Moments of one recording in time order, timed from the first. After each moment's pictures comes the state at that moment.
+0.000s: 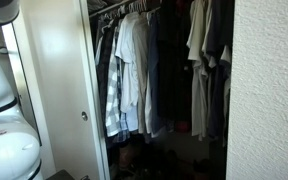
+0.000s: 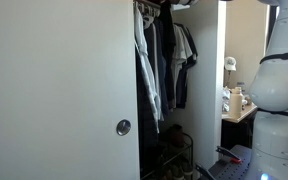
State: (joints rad) arm -0.05 -0.17 -0.18 -1.55 -0.14 2.83 -0.20
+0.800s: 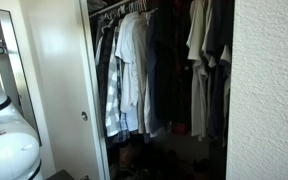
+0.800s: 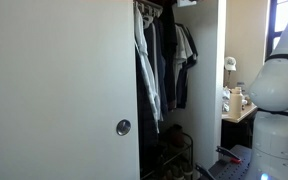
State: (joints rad) arm -0.05 -0.31 -0.17 -1.68 -0.15 2.83 -0.20
